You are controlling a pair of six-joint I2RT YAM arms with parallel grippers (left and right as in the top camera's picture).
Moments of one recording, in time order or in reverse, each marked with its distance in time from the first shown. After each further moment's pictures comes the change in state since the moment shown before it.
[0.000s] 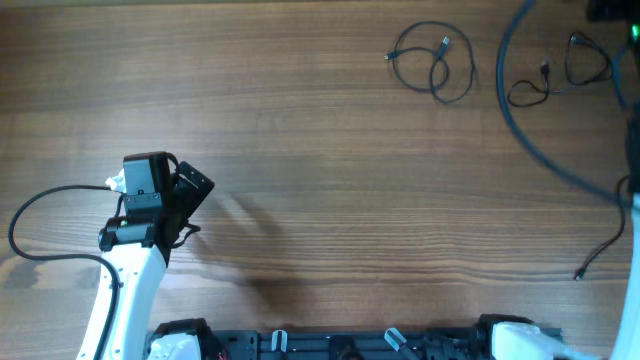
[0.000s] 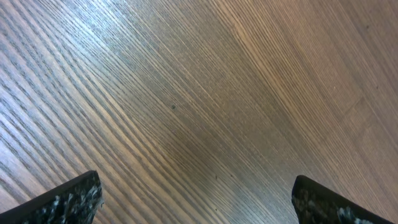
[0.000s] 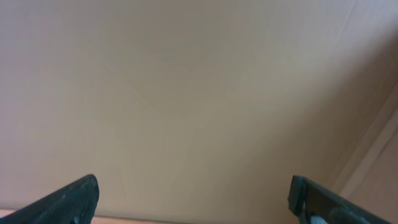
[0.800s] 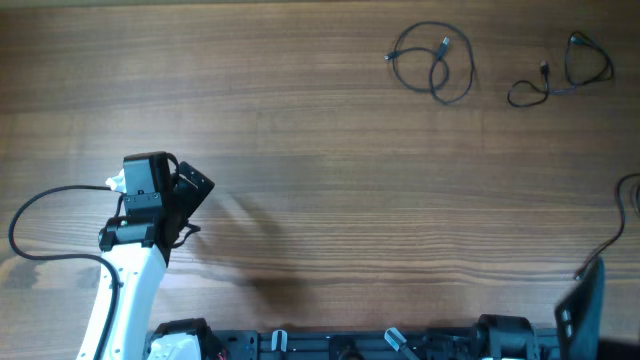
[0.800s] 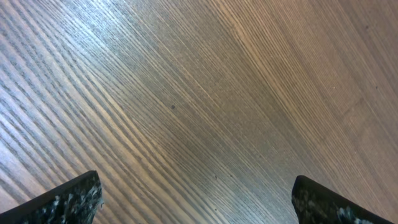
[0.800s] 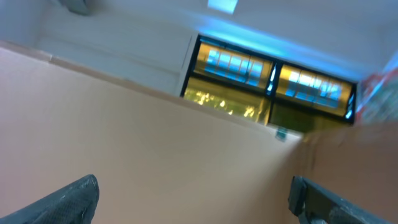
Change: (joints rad) left arm 0.000 0.000 0.000 0.000 0.000 0.000; right arm 0.000 -1.212 -0.840 0.261 -0.034 -0.100
